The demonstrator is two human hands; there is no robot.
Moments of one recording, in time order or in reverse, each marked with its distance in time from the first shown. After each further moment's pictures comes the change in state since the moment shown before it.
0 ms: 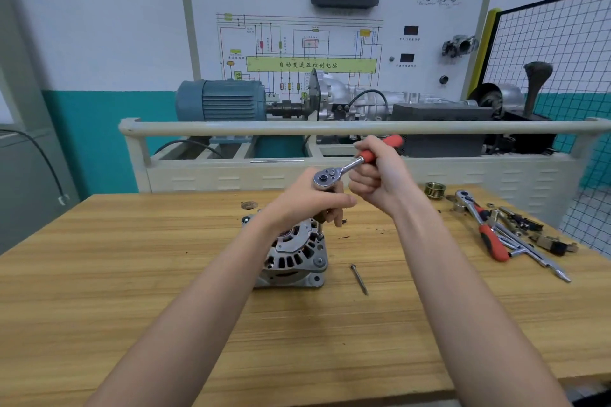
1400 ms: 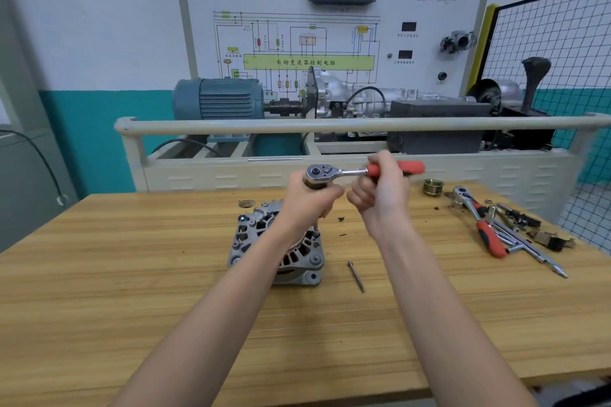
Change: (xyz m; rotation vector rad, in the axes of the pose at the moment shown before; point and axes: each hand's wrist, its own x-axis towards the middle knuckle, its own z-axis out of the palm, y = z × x) left_hand 0.007 -0.021 0.024 -0.159 0.359 0.069; right_hand -0.028 0.024 0.003 0.163 0.240 -0.221
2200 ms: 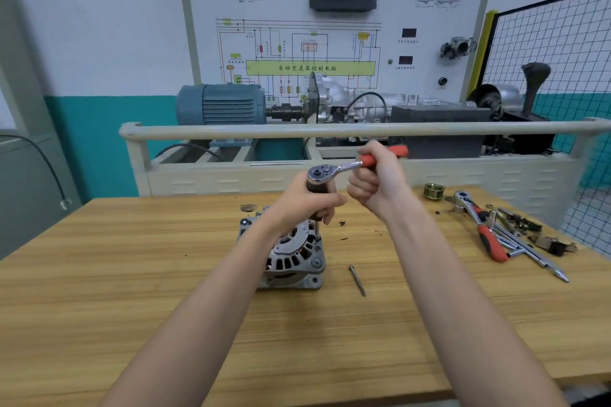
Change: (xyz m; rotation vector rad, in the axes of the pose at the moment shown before) left_hand 0.006 0.010 -0.021 0.078 -0.330 -0.019; right_hand 0.023 -0.018 0.005 -0.128 -0.156 0.203
